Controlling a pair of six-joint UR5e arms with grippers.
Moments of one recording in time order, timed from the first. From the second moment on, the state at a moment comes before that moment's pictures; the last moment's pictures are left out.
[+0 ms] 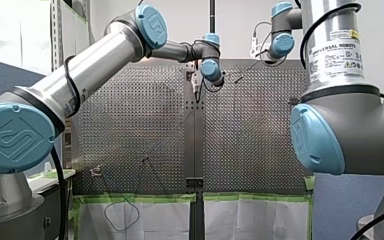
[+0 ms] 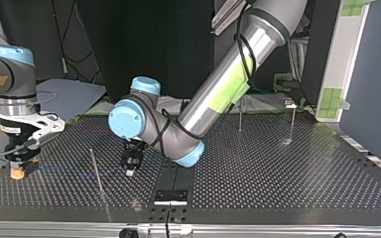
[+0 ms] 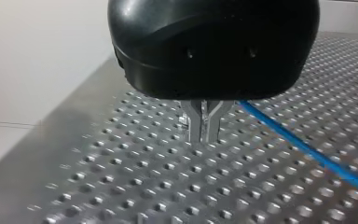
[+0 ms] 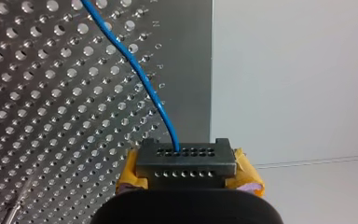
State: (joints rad) left arm -0.67 -2.38 -0.63 -3.27 -1.93 -1.66; right arm 1.78 -1.32 1.32 -0.08 1.54 1.63
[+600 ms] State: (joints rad) left arm -0.66 -2.42 -0.61 -3.26 -1.91 -1.67; right arm 1.77 -1.30 1.33 -0.08 1.54 1.63
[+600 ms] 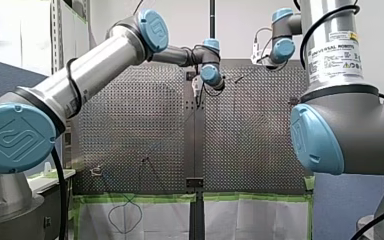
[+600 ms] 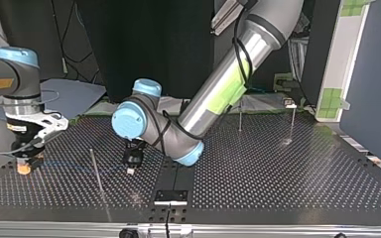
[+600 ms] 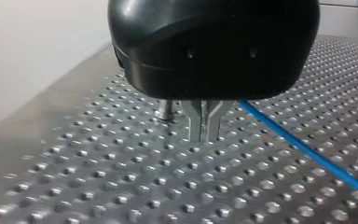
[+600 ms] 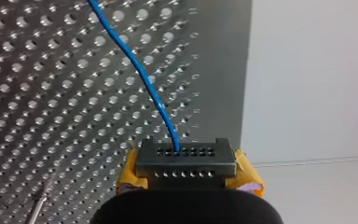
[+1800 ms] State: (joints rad) left arm -0.66 -2.43 -0.63 -3.26 -1.90 -1.70; right arm 1.75 -1.27 1.33 -0.09 1.52 1.64
